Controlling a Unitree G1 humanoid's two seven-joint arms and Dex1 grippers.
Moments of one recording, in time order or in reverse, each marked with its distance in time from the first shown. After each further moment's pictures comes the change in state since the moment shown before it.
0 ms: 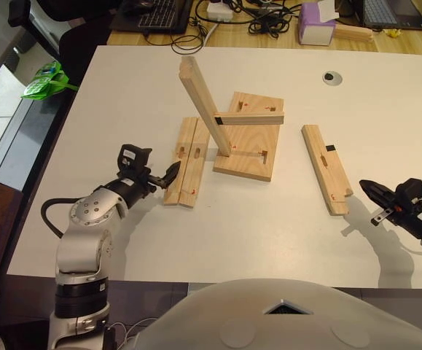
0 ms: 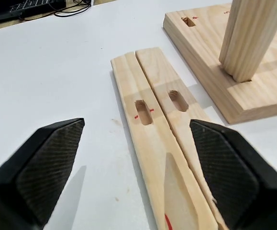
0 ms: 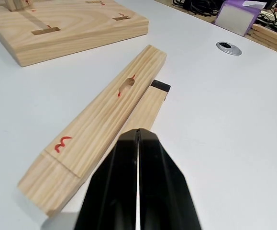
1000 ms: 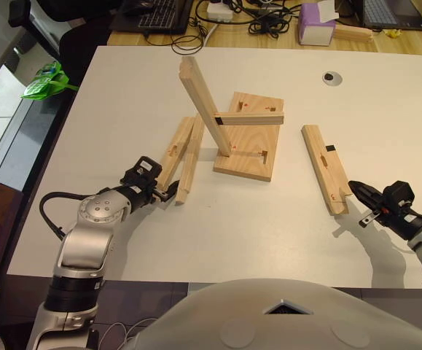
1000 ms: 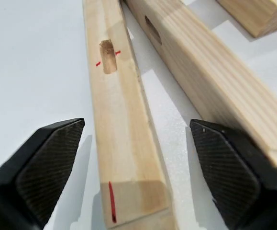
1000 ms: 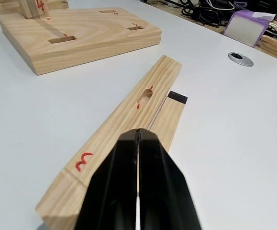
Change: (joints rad) left arm -0.013 0.101 -0.153 0.085 0.144 0.025 -0.012; right arm -0.012 0.058 0.057 -0.019 -0.036 -0.050 -0.043
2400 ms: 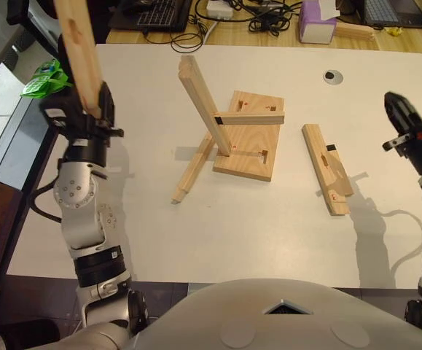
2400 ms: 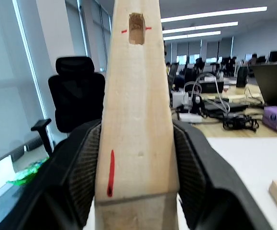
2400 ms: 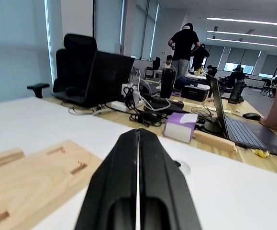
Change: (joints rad) left arm -0.252 -0.319 0.380 0.077 -0.153 -0.579 0.319; right arm -0.469 0.040 -0.101 -0.094 0.282 0.242 -0.207
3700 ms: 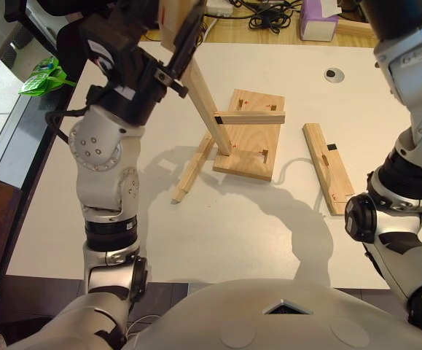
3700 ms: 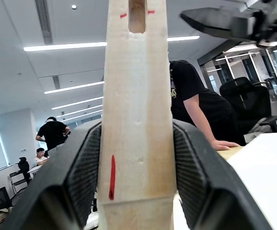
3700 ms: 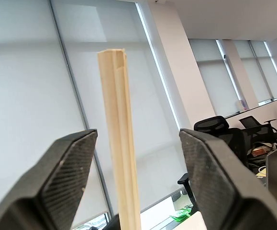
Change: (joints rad) left arm -0.243 0.038 -0.288 -0.108 -0.065 -0.054 -0.245; right arm -0.721 0.358 0.138 -0.122 0.652 0.471 -0.493
